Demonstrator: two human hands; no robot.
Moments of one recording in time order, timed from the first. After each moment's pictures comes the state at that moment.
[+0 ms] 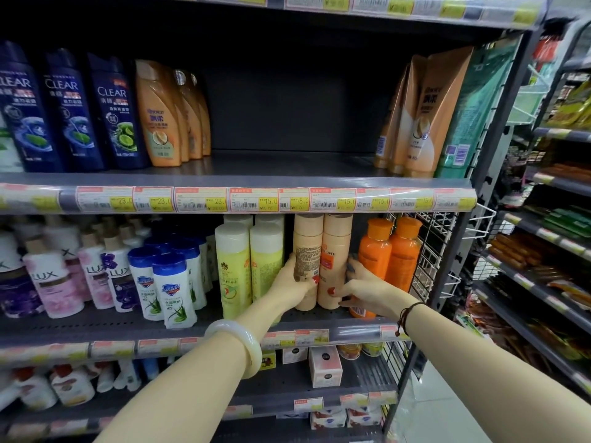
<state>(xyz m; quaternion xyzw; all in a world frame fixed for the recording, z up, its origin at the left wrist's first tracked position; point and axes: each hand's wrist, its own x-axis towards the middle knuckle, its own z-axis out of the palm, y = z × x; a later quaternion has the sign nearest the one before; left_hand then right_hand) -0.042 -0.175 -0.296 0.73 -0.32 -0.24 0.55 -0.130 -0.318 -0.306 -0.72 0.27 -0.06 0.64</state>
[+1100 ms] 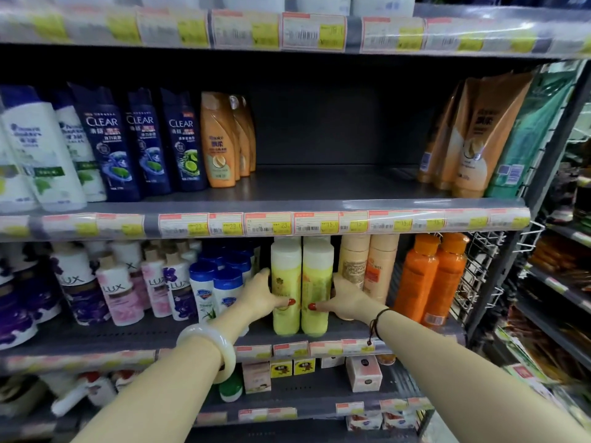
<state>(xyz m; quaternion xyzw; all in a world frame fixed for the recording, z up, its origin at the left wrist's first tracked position) 0.045 -0.061 -0.274 0.86 -0.30 -0.16 0.38 -0.061 -0.218 -0.284 -0.89 0.25 -0.05 0.37</state>
